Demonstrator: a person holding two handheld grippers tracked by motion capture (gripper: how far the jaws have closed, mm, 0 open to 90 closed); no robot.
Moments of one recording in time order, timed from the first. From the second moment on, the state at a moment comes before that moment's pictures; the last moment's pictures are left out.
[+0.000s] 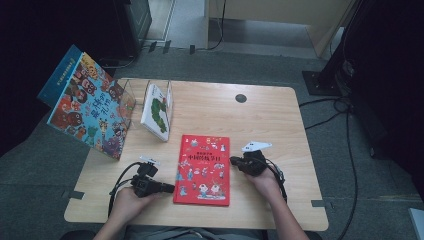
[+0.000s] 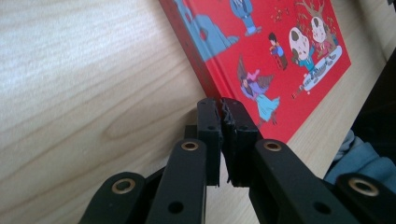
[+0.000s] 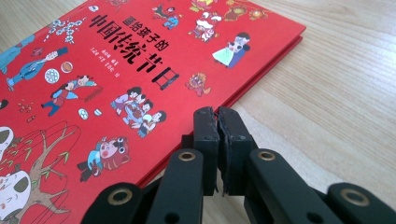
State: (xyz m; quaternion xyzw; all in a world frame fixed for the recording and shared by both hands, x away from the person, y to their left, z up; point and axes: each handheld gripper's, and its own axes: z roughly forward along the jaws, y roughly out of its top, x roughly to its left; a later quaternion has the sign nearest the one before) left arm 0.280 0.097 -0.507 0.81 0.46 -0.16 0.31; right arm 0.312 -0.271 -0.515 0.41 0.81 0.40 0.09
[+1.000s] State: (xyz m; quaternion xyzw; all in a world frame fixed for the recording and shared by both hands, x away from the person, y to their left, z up) left arm 0.335 0.093 -0.490 0.81 0.48 -0.12 0.32; right arm 0.305 -0.276 -0.512 0.43 0.80 0.41 0.10
